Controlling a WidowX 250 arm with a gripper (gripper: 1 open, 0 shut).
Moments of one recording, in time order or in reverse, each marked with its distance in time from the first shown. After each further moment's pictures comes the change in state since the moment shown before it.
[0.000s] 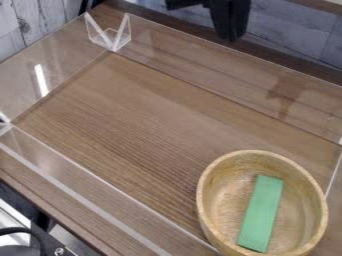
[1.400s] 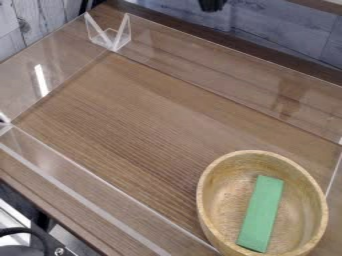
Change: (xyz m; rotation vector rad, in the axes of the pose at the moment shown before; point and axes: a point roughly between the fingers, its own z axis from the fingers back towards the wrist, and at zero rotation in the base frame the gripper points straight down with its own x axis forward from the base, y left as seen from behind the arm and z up) arm -0.014 0.014 0.041 -0.054 -0.201 0.362
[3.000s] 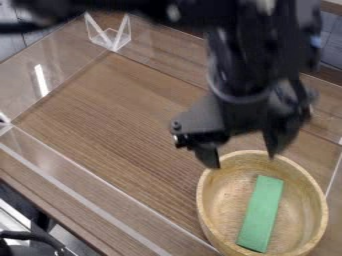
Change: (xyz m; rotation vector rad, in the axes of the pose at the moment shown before) arm -0.097 0.030 -0.083 0.025 0.038 -0.364
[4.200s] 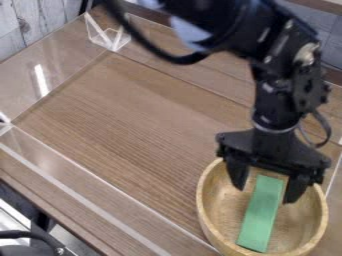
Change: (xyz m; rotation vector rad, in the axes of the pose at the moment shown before) arm 0.006 -0.019 -0.087 0.028 0.256 -0.443
